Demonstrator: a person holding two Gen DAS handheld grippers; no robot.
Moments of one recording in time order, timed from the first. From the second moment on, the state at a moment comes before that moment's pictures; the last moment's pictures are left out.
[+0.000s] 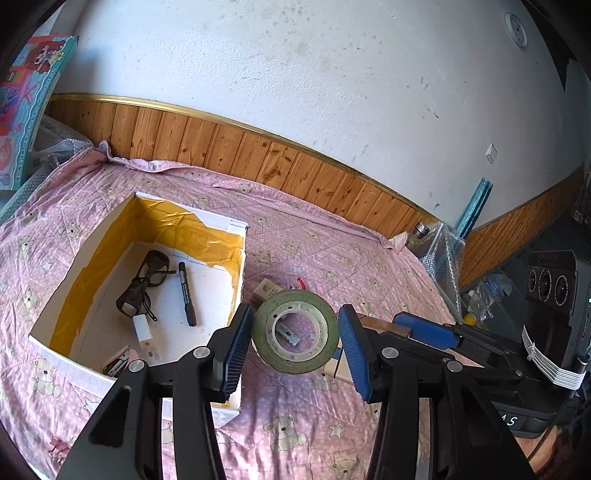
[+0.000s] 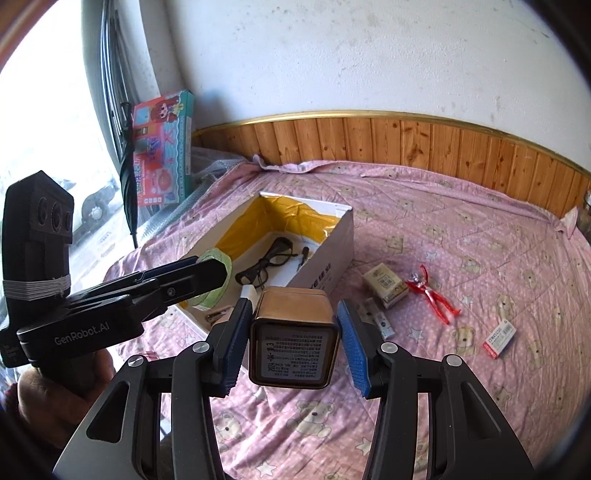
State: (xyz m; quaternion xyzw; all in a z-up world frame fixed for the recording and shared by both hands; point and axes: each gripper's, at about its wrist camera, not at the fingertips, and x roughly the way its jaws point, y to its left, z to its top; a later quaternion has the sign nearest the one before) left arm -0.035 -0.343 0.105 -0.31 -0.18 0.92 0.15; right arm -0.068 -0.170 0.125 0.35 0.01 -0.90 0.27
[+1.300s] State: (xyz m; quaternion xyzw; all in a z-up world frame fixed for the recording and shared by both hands) left arm -0.063 -0.459 0.073 -0.33 -0.25 0.91 0.06; right arm -0.120 -0.296 0.126 0.36 0.07 -0.87 0.34
